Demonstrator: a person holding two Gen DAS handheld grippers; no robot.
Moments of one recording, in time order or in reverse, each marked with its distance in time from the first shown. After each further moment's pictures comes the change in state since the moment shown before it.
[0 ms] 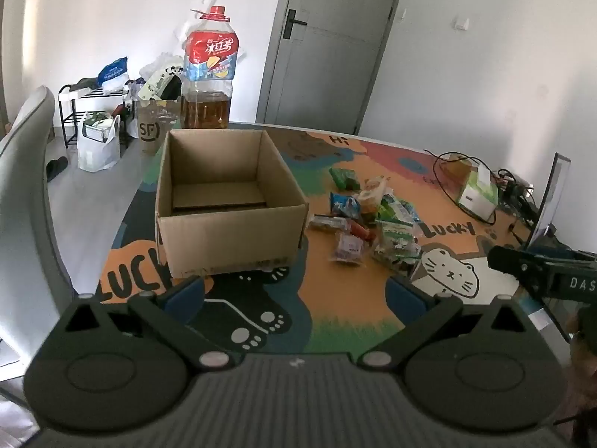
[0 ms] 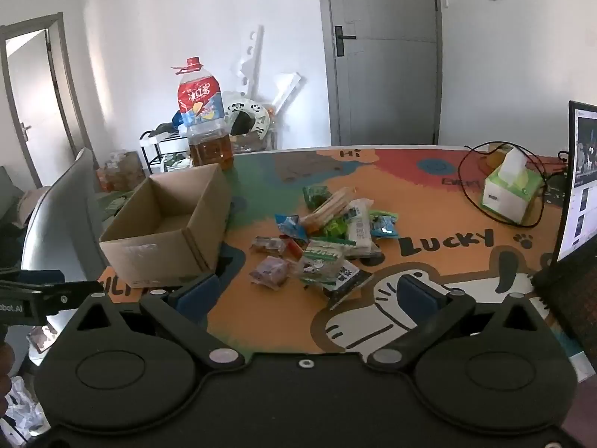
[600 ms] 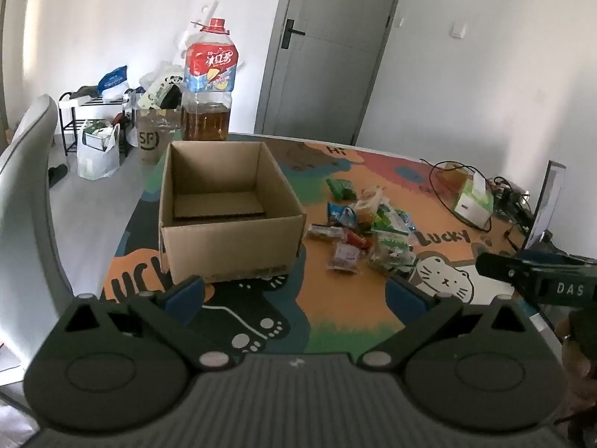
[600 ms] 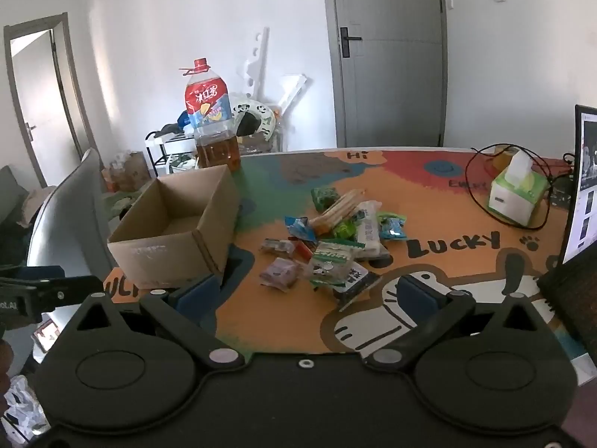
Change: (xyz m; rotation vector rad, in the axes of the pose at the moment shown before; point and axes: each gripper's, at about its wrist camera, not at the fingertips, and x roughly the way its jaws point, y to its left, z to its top) left arm -0.009 -0.003 0.001 -0.005 -0.020 -0.003; right arm -0.003 0.007 0.001 -0.013 -0.014 0.006
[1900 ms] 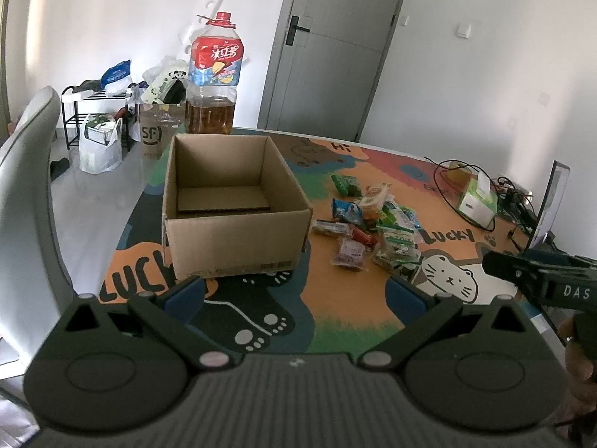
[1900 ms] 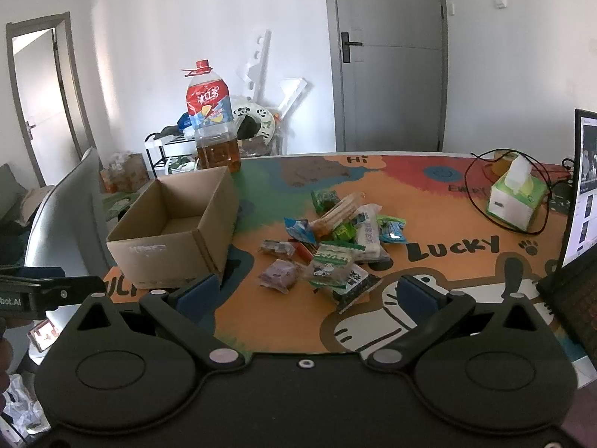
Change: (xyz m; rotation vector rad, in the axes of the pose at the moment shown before) left arm 0.004 0.005 -0.003 -0.020 0.007 0.002; right arm -0.002 0.004 -0.004 -0.013 -0.018 -0.007
